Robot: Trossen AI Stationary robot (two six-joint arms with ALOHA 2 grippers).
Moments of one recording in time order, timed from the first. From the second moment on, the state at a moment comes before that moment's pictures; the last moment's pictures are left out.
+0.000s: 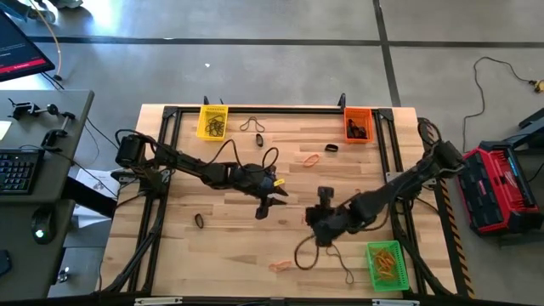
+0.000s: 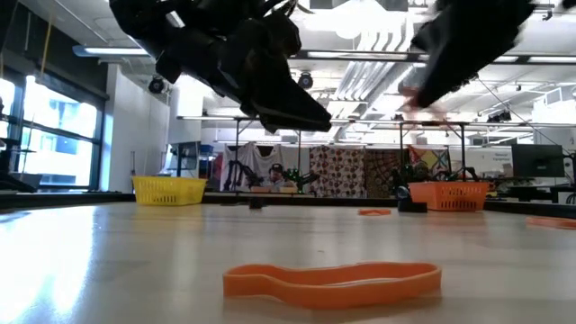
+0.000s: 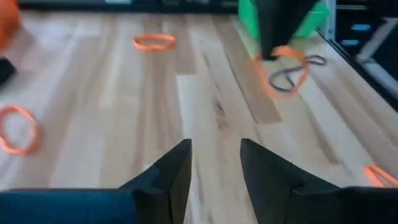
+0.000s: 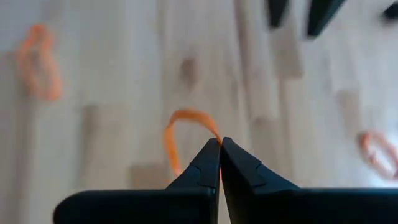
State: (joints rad) left arm -0.06 1.77 0.91 0.37 0.11 -0.01; right arm 0.51 1.59 1.14 -0.69 0.43 0.42
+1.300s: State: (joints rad) left arm -0.05 1.77 0.76 0.65 0.06 -0.07; right arm 1.09 1.59 0.98 -0.94 -0.19 1.40
